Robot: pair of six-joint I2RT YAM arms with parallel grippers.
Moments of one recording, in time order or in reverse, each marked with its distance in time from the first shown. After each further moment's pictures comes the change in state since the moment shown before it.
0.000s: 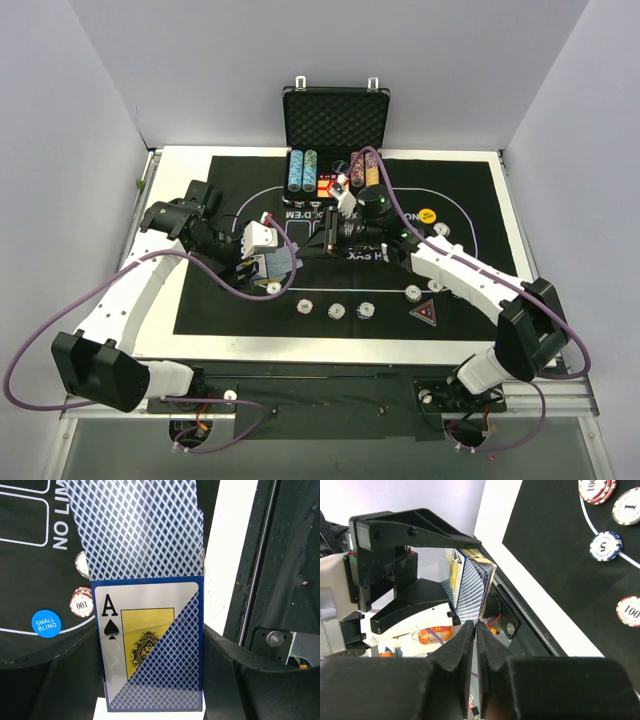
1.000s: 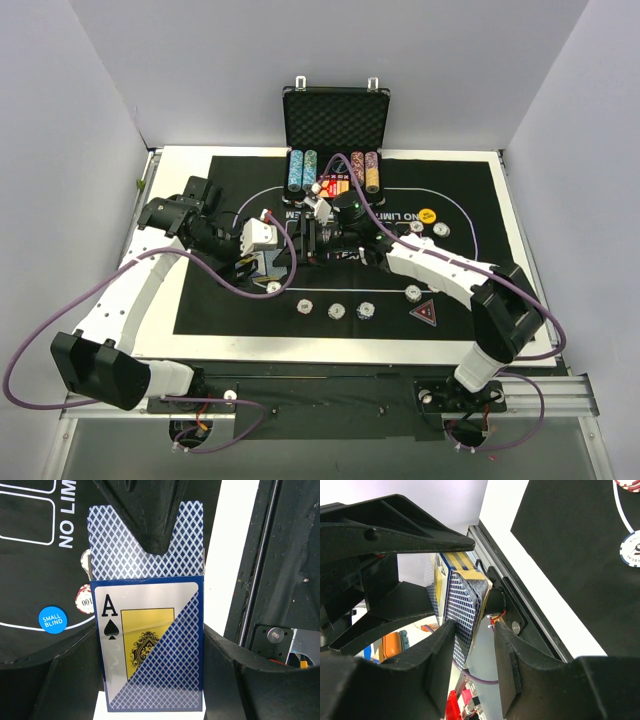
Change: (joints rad) left arm 0.000 0.011 0.047 -0.034 -0.014 0.008; right arm 0.076 0.137 0.047 0.096 -0.030 0.037
